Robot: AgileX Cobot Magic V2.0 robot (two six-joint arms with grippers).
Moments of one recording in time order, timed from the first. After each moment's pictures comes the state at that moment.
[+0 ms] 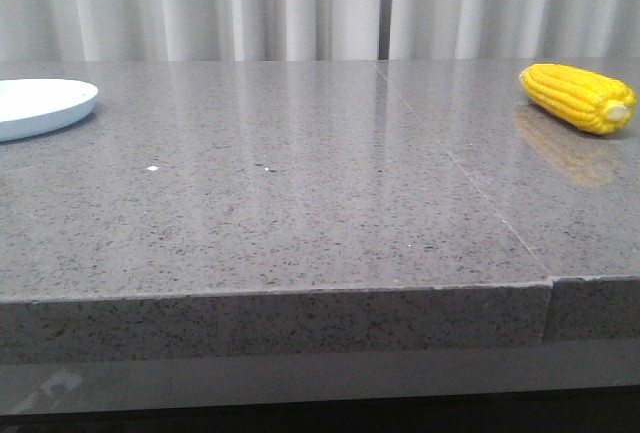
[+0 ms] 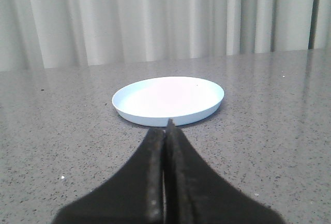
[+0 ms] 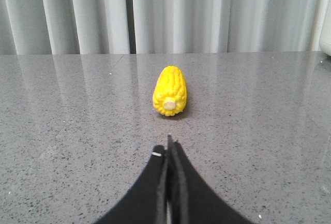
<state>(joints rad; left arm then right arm) 0.00 0.00 0.01 0.01 0.04 0.04 0.05 -0.01 0.03 0.03 0.01 0.05</state>
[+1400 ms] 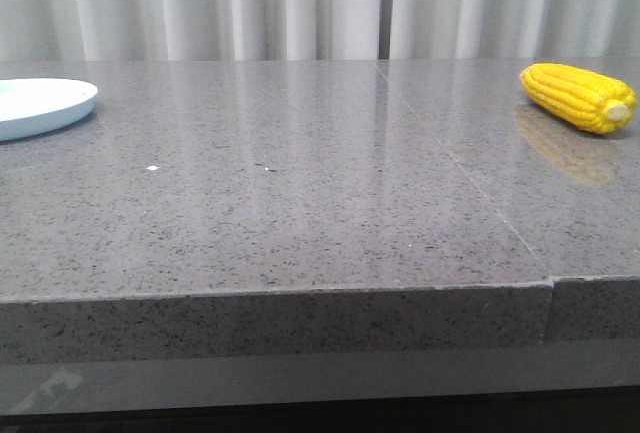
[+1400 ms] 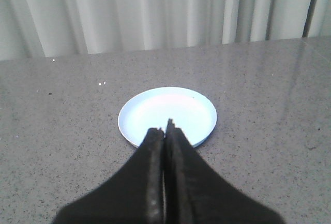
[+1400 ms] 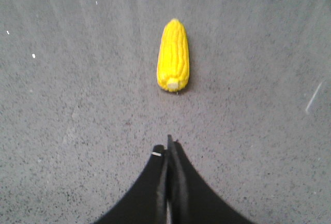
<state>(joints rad) 0.00 0.43 -0.75 0.00 0.63 0.04 0.05 0.53 -0.72 0.03 0.69 0.05</state>
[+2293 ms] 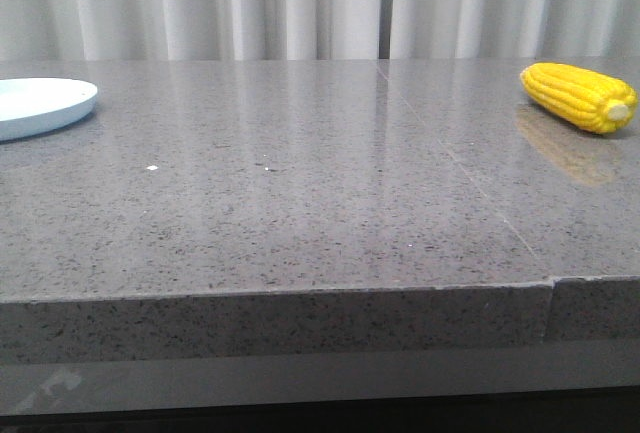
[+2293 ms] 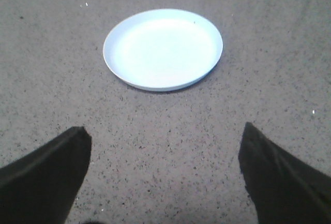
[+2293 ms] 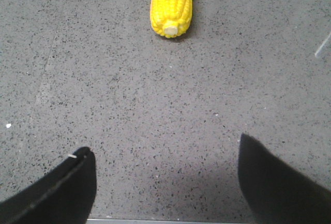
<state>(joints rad) 0.00 0.66 -0.74 0.00 0.70 0.04 0.05 0.73 -0.72 0.03 0.71 0.04</state>
